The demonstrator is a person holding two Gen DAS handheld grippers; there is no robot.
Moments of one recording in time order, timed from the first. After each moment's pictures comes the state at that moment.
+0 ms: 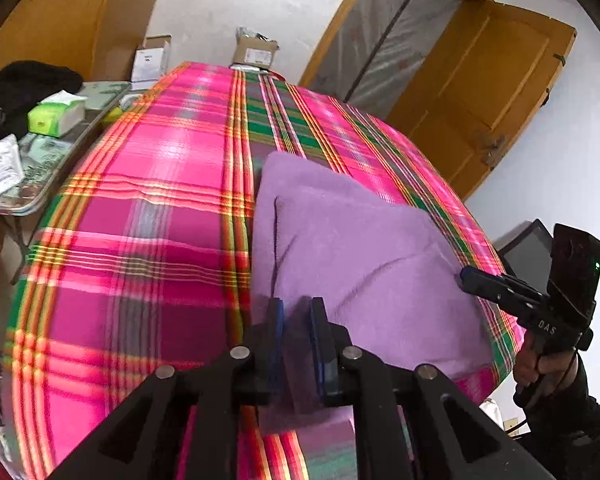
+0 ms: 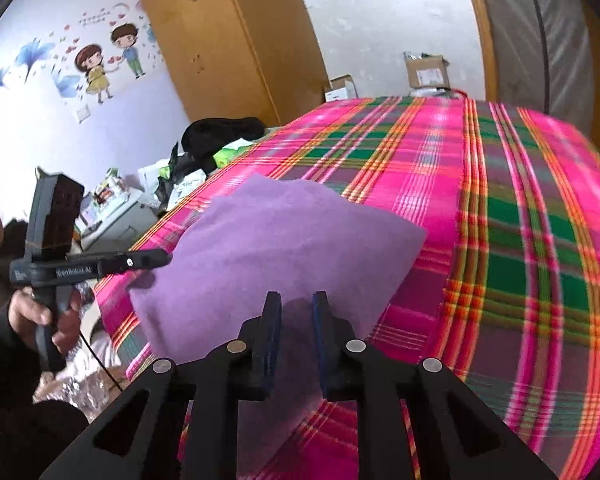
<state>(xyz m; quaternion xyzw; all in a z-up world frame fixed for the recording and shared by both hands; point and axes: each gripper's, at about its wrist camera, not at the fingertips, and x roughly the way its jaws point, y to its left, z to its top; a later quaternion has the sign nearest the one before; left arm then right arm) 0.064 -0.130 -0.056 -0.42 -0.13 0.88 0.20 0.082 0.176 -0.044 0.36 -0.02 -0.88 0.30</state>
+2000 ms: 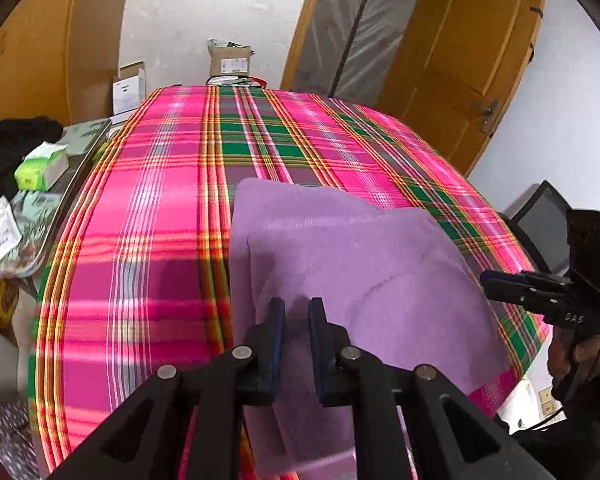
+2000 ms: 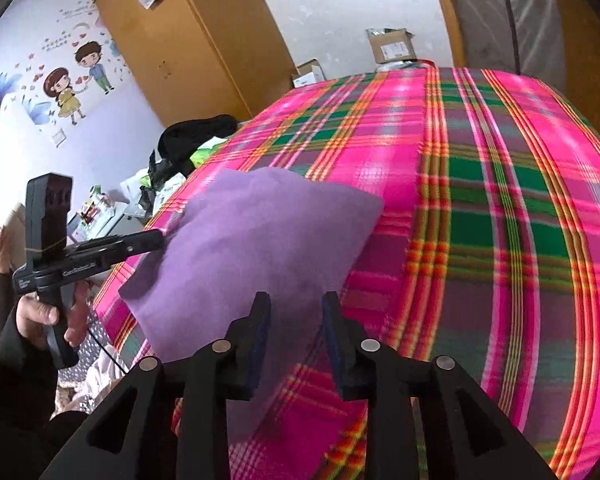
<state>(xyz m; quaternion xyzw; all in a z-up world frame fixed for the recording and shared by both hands) 0.037 -0.106 -0.049 -0.41 -0.06 0.89 0.20 0.081 0.207 -0.053 0.41 -0.08 -0.87 0.24</state>
